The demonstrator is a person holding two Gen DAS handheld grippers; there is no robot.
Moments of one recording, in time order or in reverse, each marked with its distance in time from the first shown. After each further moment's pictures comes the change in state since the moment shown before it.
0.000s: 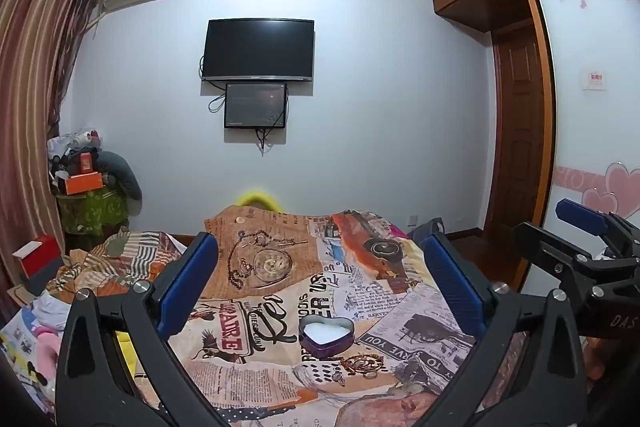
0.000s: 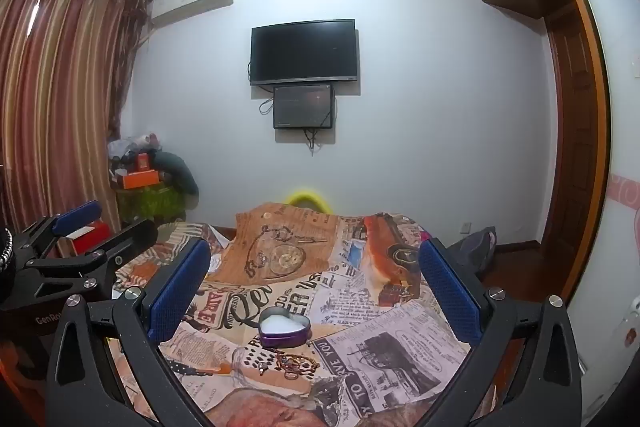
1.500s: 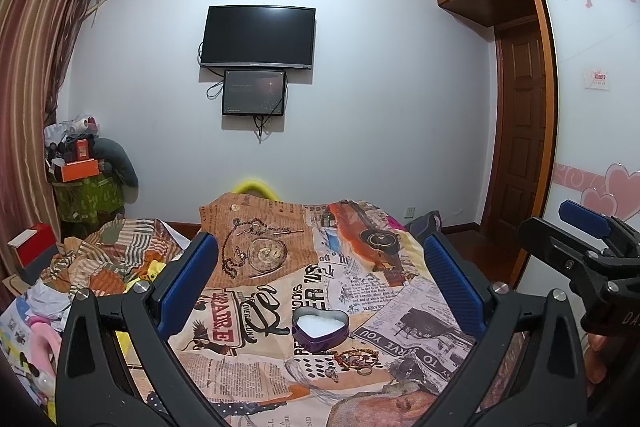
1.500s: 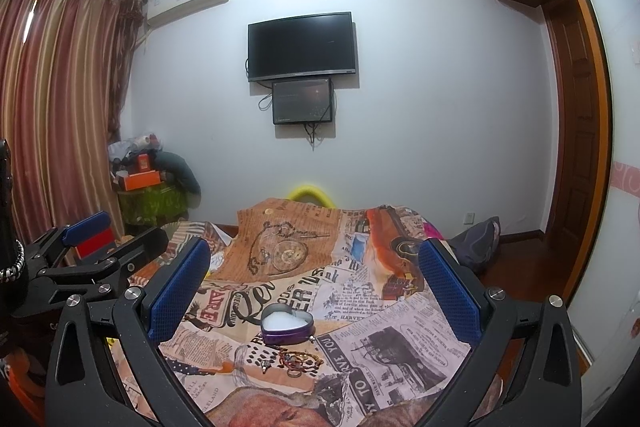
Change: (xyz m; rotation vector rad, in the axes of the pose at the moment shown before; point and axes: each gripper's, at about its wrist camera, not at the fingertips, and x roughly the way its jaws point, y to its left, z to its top) left arm 0.011 0.004 -0.003 -0.032 0.041 -0.011; right arm 0.001 -0.001 0.000 0.024 0.020 0.006
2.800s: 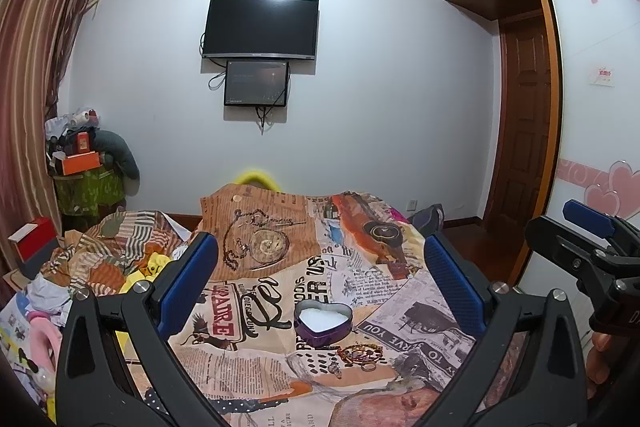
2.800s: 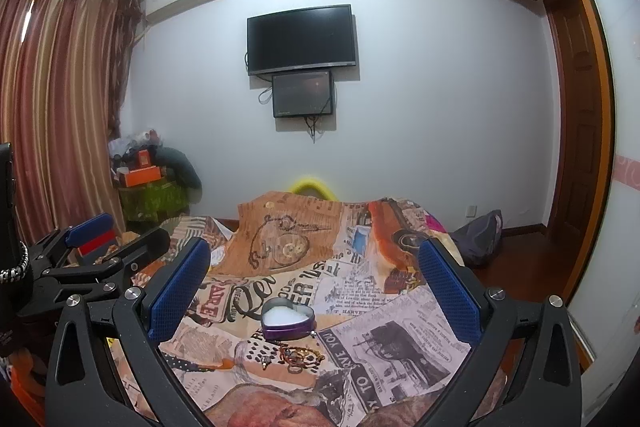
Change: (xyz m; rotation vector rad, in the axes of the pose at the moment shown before) left arm 0.012 0.004 -0.005 -0.005 0.037 0.008; right arm 0.009 -0.003 -0.005 0.012 0.031 0.007
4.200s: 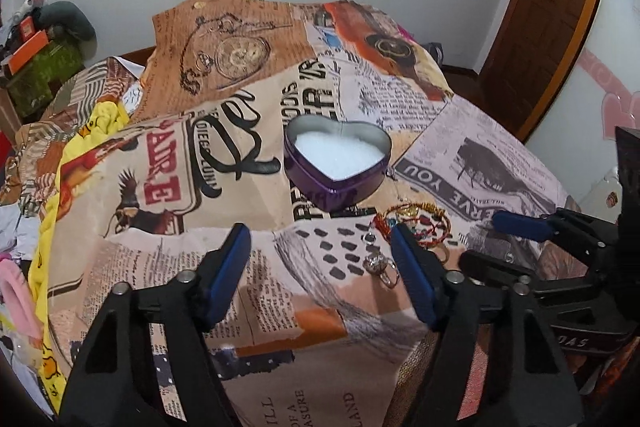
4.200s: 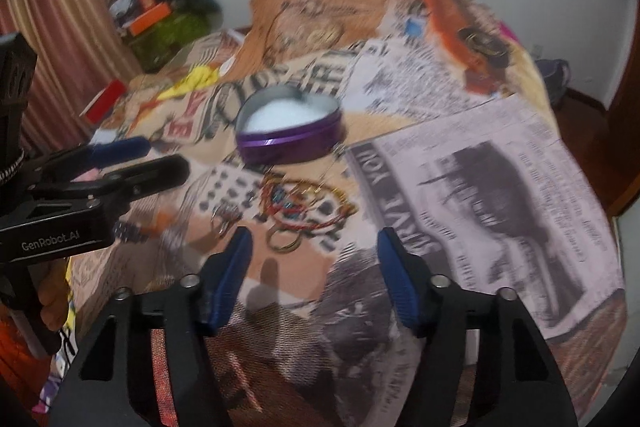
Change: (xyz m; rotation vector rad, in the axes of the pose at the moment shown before) left arm 0.175 0.028 -0.135 -0.008 0.672 -0.091; right arm 0.167 -0.027 -0.141 0.027 0.723 0.216
